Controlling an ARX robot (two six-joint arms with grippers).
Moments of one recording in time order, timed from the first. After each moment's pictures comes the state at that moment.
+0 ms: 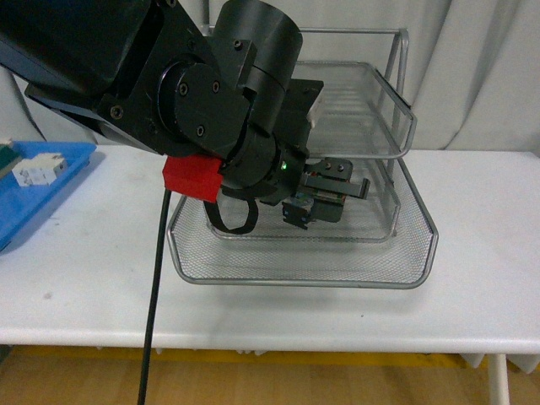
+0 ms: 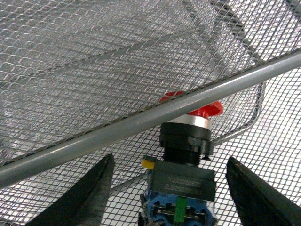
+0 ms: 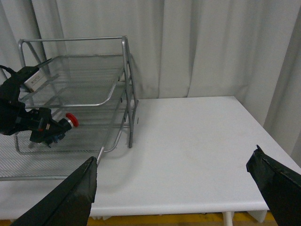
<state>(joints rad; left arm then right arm) -0.50 2.16 1.38 0.12 0.02 -0.06 0.00 0.00 0.01 0.00 0.00 0.01</state>
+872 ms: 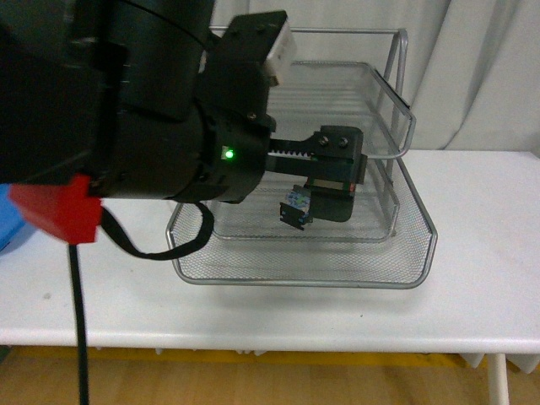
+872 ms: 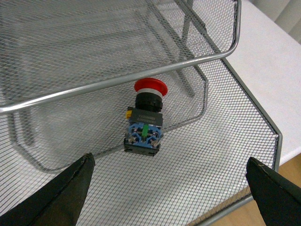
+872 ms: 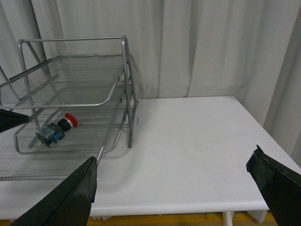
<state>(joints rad) -0.51 1.79 0.94 0.38 0.03 -0.13 0.00 0.00 0.01 0.00 0.00 0.01</state>
